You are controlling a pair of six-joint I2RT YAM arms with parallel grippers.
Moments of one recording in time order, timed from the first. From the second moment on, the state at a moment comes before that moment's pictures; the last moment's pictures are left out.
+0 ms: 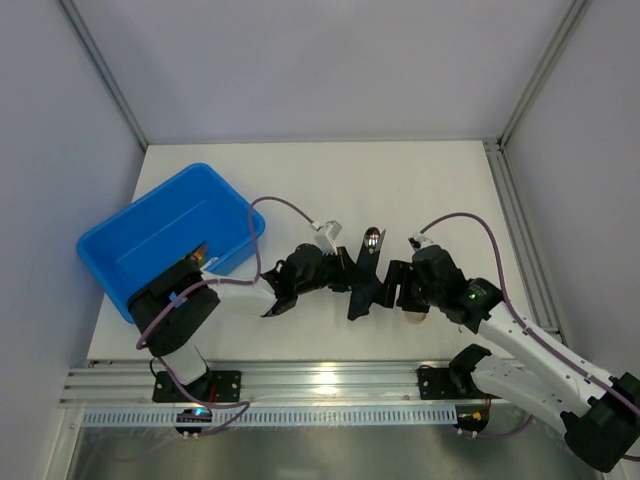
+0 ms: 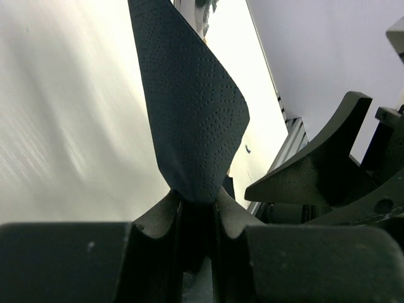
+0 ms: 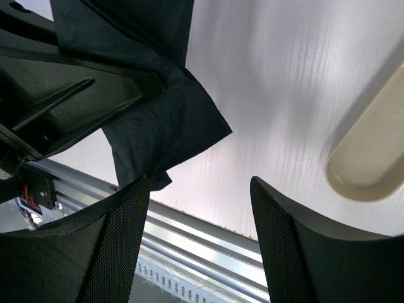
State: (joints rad) left arm -0.92 1.68 0.71 0.67 0.15 -0.90; right arm 0.63 0.84 0.61 -0.61 -0.07 0.73
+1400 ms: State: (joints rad) left arm -0.87 1.10 0.67 0.33 0.08 -0.60; right arm 0.72 0.93 0.97 -0.43 -0.36 0.49
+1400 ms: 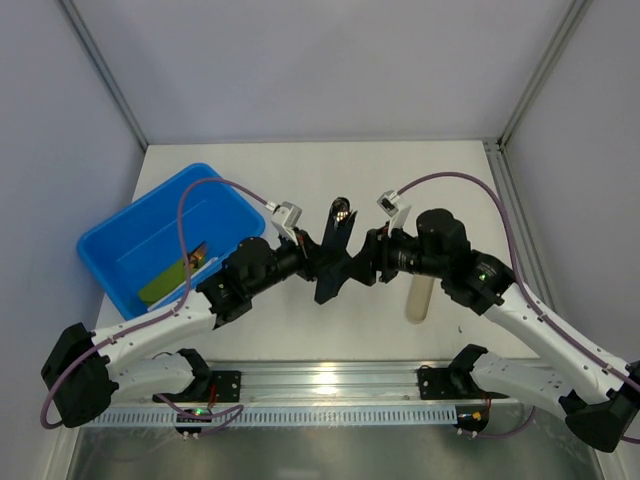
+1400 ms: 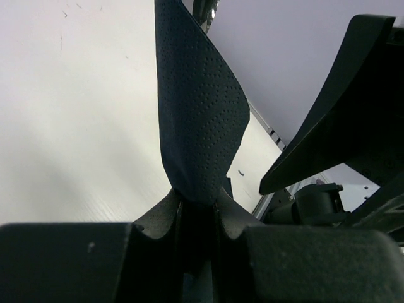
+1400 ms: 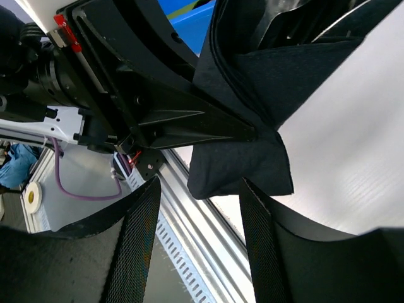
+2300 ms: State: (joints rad) left arm -0.87 1.04 0.67 0.35 0.08 -0.72; right arm 0.74 1.01 0.91 -0.28 -0.35 0.47
